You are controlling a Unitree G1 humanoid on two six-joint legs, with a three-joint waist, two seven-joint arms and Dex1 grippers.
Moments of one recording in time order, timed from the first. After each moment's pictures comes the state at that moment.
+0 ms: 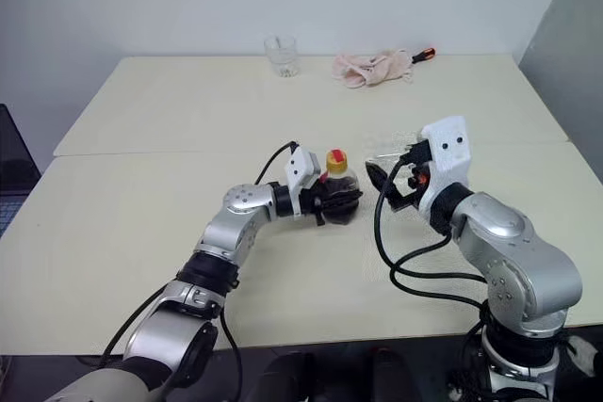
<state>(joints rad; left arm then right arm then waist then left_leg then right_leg) -0.73 0.20 -0.16 0.50 -0.18 0.05 -0.99 -0.48 -0.35 -0.18 -0.74 0.49 1.23 0.30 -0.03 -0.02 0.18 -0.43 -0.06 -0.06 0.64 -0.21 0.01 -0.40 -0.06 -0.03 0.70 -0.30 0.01</state>
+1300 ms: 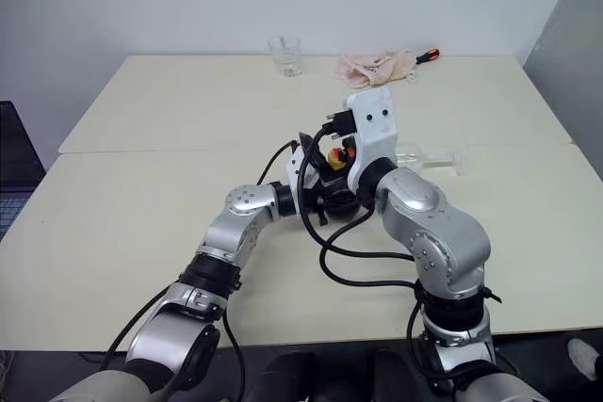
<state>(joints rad) -0.72 0.19 -0.16 0.47 -0.18 0.05 -0.97 -0.67 -0.07 0.07 -0.53 0.37 1.06 0.02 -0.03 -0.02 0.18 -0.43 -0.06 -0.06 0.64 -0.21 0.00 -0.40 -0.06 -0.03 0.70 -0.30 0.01</state>
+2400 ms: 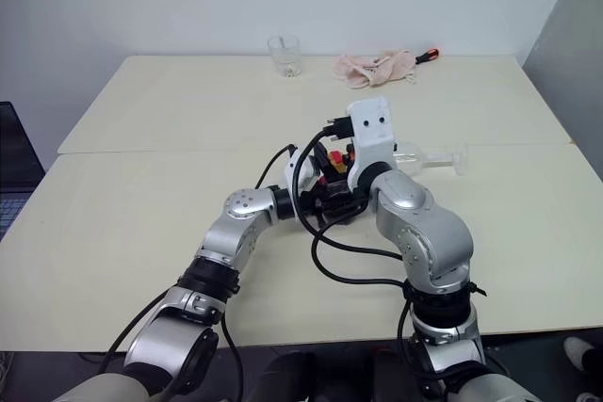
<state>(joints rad) -0.70 0.19 -0.16 0.47 -0.18 0.06 -0.95 -0.66 -0.01 0.08 -0.48 0.27 1.12 -0.03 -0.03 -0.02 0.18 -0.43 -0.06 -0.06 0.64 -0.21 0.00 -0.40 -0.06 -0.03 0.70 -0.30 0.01</state>
